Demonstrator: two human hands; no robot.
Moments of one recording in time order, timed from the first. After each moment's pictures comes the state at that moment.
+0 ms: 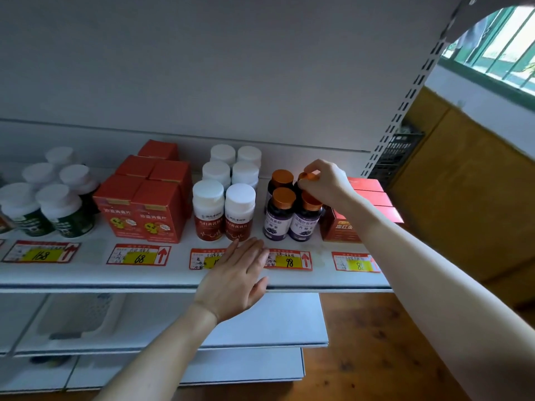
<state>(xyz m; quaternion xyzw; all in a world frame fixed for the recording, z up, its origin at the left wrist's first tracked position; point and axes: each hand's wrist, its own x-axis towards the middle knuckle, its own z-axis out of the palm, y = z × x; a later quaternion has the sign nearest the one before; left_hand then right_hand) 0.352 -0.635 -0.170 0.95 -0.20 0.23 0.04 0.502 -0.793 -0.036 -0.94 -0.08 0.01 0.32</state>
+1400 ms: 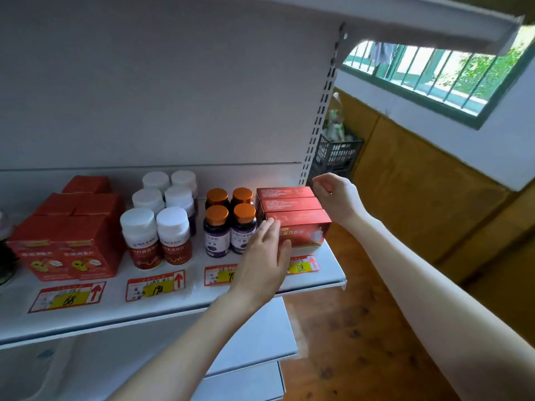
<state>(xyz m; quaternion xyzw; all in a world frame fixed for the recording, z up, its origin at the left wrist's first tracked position) 0.377 -0.768 -0.075 0.91 -0.11 0.11 0.38 0.470 -0.918 -0.014 -0.92 -0.03 -0.14 0.35</state>
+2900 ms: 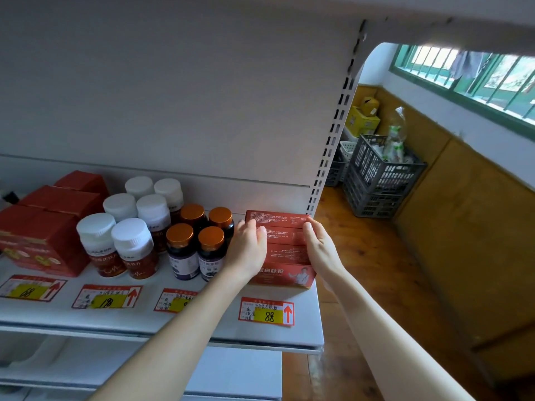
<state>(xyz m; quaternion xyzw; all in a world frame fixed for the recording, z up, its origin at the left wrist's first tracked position) 0.491 -0.816 -0.080 0.90 0.15 0.09 0.40 0.542 -0.948 -0.096 -0.80 -0.04 0.09 0.60</state>
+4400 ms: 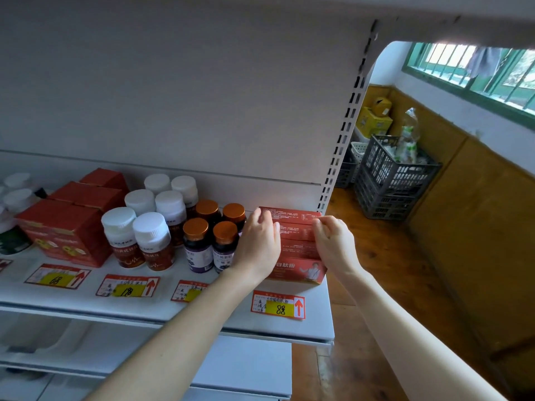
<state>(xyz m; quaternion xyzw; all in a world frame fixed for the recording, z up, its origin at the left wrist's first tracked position) 0.474 -0.819 -0.068 0.93 0.09 0.15 0.31 0.532 -0.950 -0.080 -0.88 -0.09 -0.05 0.45</state>
